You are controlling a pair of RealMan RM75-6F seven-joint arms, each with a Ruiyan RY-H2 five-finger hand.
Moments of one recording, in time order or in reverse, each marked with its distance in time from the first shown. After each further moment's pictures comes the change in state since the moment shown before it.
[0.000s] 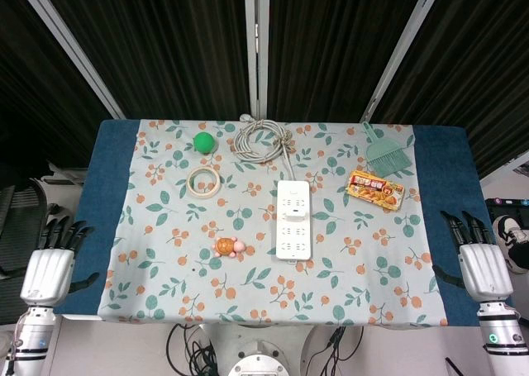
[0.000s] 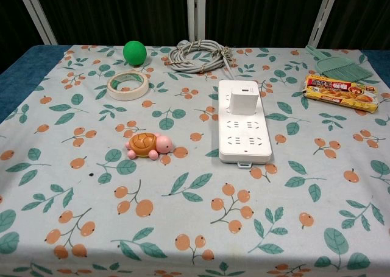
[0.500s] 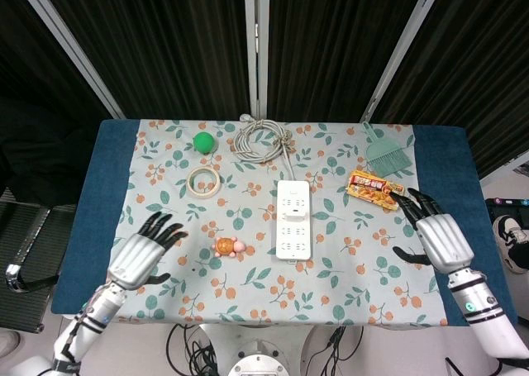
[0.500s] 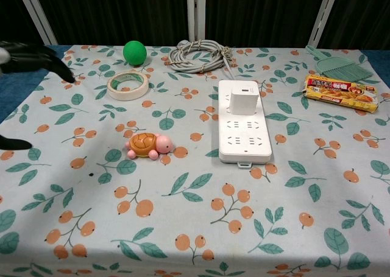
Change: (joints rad) left arm -0.284 -0.089 -0.015 -0.044 0.116 -0.359 0.052; right arm 0.212 0.132 0.069 -0.166 -0.025 -0.254 0.071
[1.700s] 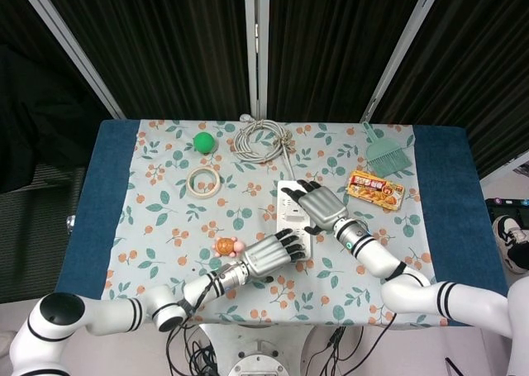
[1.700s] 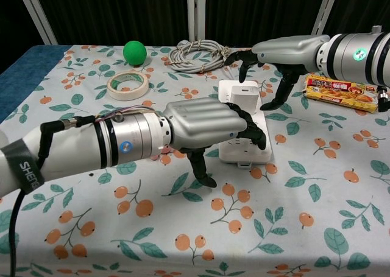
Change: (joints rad) left arm -0.558 -0.565 -0.091 0.518 -0.059 -0.382 -0.110; right arm 0.585 -0.428 0.044 0.317 0.484 -0.512 -0.361
